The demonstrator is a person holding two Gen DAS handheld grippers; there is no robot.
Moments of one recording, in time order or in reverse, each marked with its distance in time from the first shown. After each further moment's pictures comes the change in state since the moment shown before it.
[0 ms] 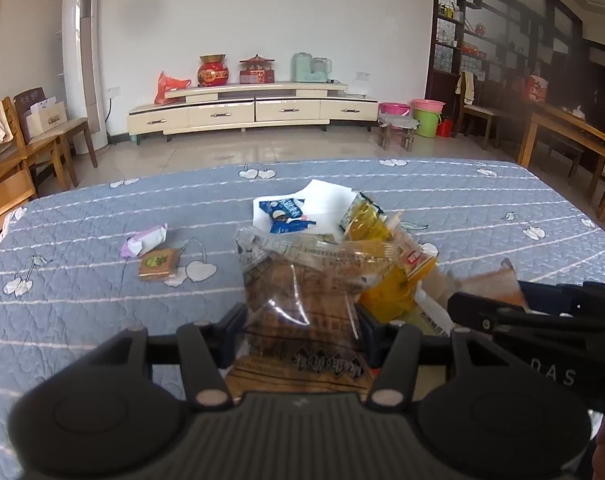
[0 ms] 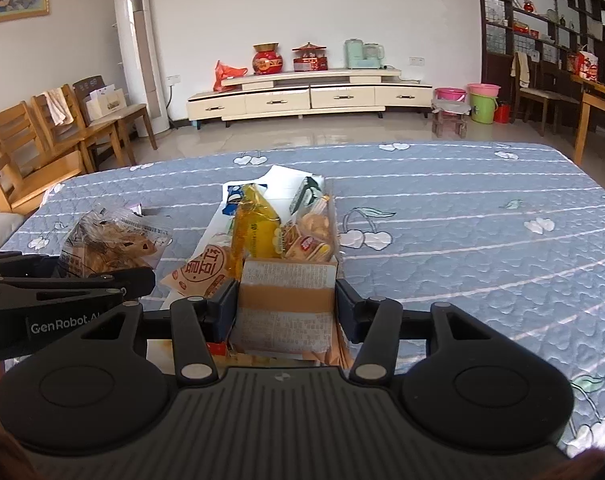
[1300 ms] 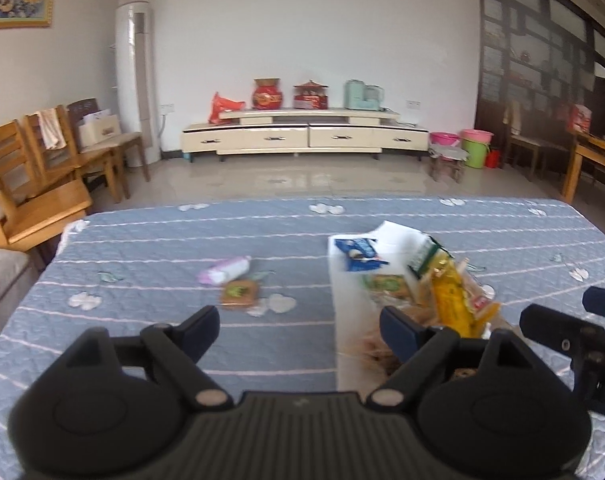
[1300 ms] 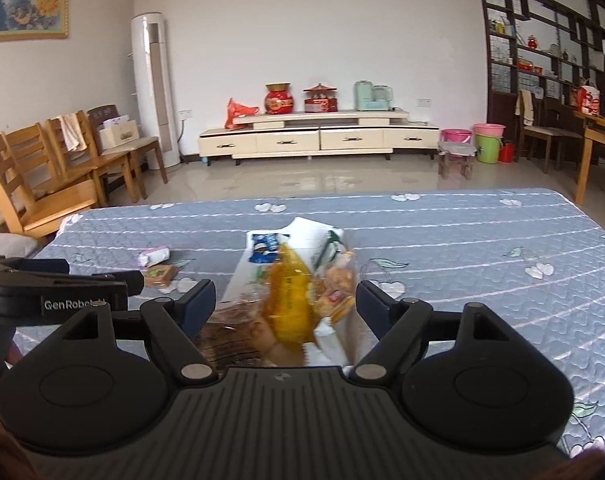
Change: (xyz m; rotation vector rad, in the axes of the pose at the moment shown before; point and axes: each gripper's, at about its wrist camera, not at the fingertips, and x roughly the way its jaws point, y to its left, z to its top) left arm -0.035 0.043 0.017 -0.059 -0.082 0.154; right arm -0.013 0.026 0.012 -0.037 -0.124 0.016
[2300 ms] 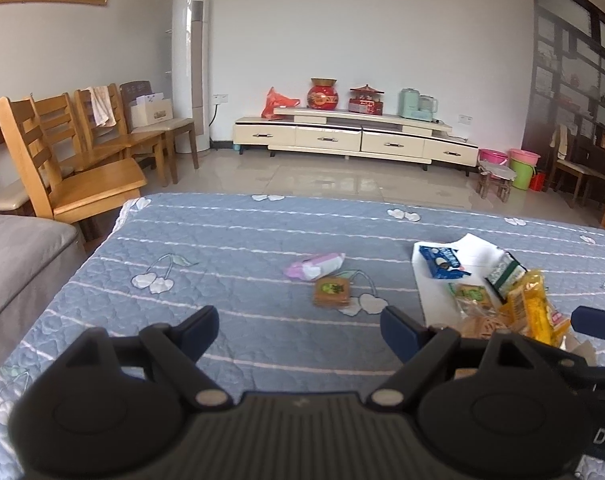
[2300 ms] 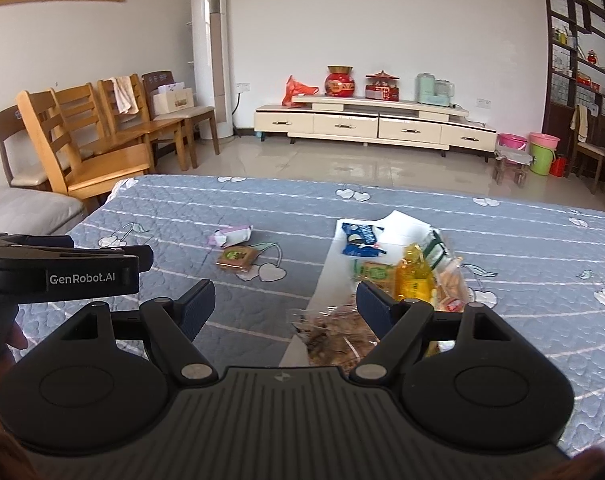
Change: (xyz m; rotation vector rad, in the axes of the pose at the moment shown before) left arm 0.013 0.077 -0.007 -0.100 0.000 0.103; right arm 0.051 0.056 0.005 -0.121 0.064 0.138
